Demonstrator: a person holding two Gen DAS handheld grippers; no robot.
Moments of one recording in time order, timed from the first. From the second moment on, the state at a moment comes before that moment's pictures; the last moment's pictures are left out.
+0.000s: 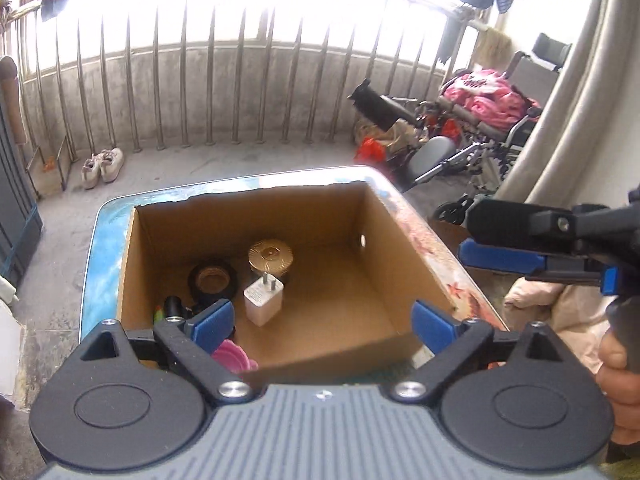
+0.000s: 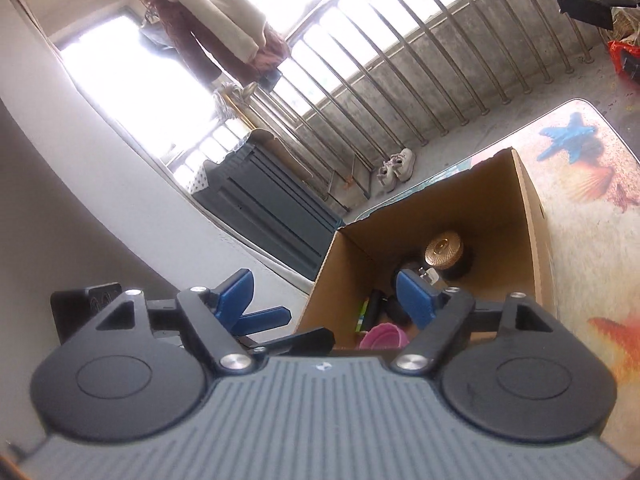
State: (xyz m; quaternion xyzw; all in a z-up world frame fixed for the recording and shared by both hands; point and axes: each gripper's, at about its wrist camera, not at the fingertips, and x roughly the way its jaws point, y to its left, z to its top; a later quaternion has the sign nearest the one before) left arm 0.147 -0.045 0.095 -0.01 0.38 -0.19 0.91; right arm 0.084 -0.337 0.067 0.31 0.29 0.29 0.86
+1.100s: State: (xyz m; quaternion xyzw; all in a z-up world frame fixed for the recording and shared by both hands) left arm 0.026 -0.032 0.036 -0.07 0.38 -0.24 0.89; right arm -0.034 -0.318 0.001 0.30 0.29 0.25 0.87
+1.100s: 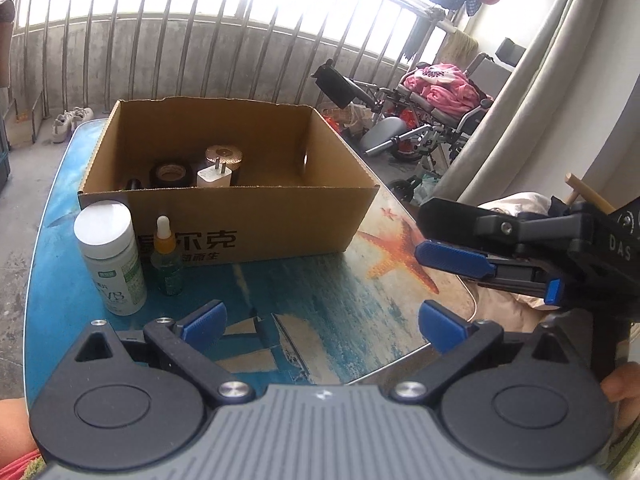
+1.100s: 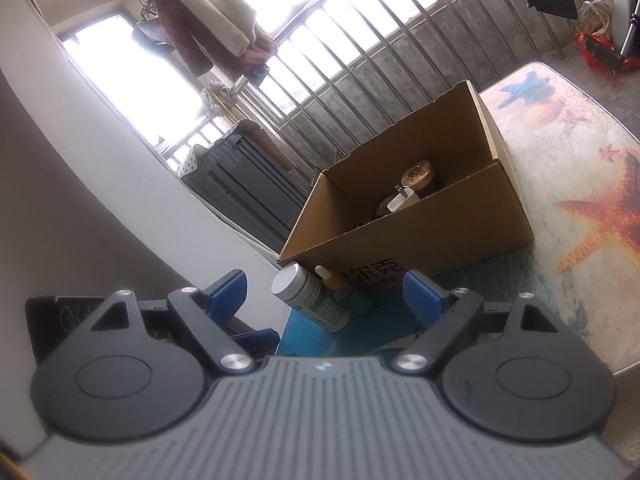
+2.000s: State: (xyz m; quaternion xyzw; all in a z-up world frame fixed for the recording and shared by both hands) left arm 0.060 -0.032 -0.032 0.08 0.32 -0.13 0.94; right arm 0.090 -0.161 -0.017 0.02 0.35 0.31 0.88
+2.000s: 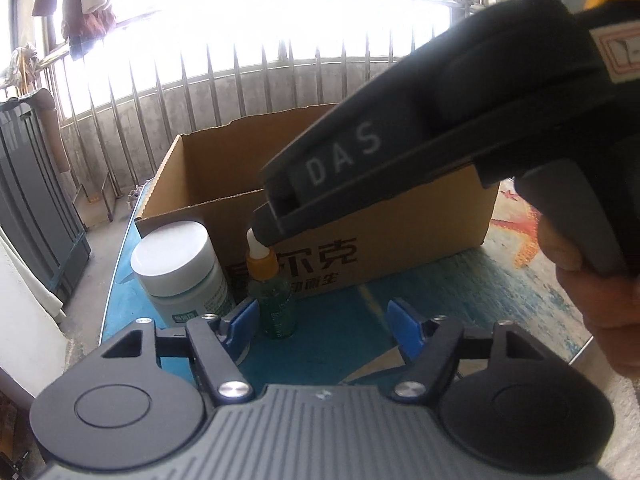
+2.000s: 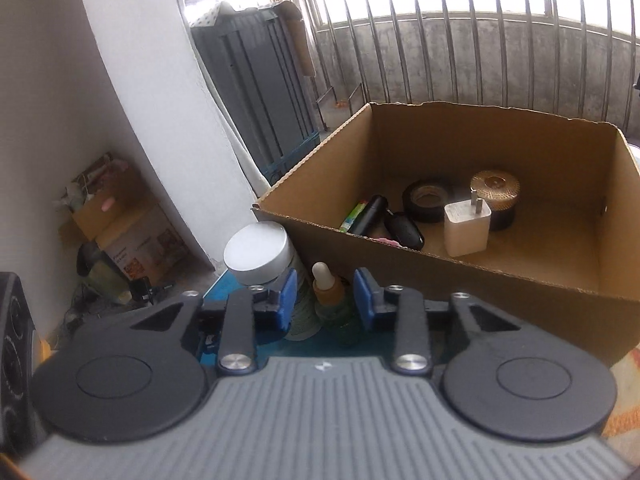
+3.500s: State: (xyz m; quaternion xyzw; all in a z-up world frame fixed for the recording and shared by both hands) left arm 0.067 -0.071 -0.063 0.12 0.33 -0.20 0.92; right arm 0.059 -0.230 -0.025 0.08 0.38 0.26 0.88
